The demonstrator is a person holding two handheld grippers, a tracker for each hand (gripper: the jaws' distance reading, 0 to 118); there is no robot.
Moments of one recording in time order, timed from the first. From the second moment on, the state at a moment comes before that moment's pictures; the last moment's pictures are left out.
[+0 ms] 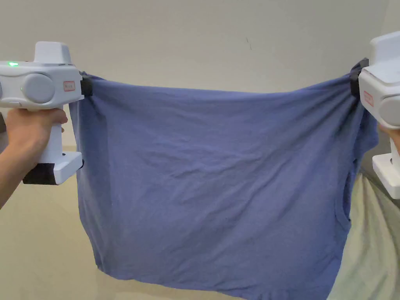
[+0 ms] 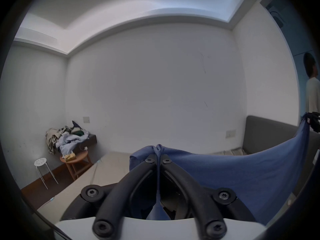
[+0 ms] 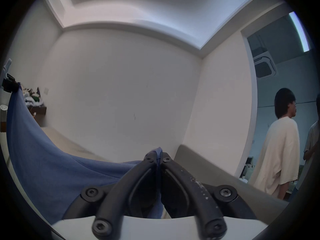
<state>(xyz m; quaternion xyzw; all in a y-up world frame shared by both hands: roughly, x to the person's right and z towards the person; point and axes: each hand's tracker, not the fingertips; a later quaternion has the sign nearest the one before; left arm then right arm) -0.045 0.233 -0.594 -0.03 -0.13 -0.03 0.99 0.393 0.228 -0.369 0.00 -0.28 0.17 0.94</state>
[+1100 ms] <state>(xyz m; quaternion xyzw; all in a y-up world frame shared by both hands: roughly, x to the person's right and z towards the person) -0.096 -0.189 -0.545 -0.33 -0.13 -0.04 0.93 0.427 -0.145 -0.304 -0.27 -0.18 -0.10 0.94</state>
